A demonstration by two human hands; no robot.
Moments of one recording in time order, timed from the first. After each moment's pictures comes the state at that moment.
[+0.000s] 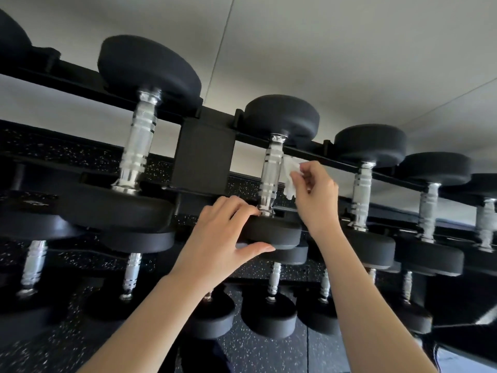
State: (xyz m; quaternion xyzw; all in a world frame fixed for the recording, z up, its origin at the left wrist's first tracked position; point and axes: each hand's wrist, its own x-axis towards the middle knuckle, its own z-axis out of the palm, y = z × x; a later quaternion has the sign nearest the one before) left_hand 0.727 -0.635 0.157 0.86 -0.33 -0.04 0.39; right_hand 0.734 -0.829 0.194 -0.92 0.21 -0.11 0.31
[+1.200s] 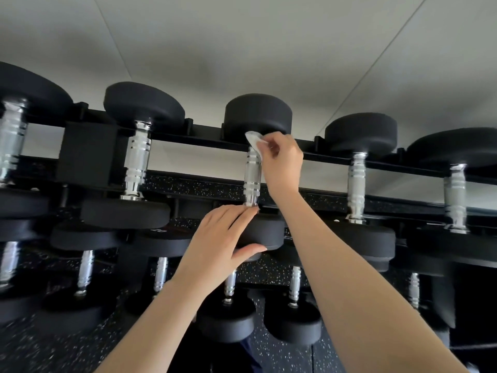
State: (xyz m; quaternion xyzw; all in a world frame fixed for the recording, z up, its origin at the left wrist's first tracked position) left_hand 0.623 -0.857 0.182 0.90 -0.37 -0.01 0.24; right_hand 0.708 -1.025 0.187 -0.87 0.20 -0.20 0.41
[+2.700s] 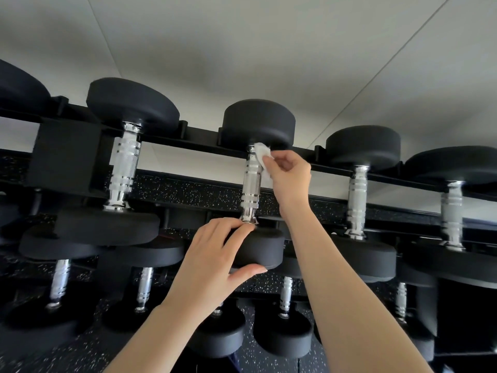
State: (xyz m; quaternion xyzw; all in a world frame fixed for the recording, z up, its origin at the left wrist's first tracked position) left_hand 0.624 -0.856 0.173 0.89 -0.34 0.00 0.31; right_hand 0.703 -1.034 0.189 -0.75 0.31 -0.12 0.57
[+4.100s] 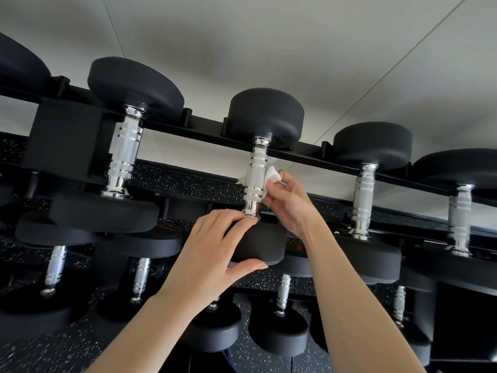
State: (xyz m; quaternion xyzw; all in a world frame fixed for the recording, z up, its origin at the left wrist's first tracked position) left_hand 0.625 -0.856 0.172 0.89 -0.35 0.00 0.31; right_hand 0.670 -1.056 0.148 -0.50 0.20 0.11 0.83
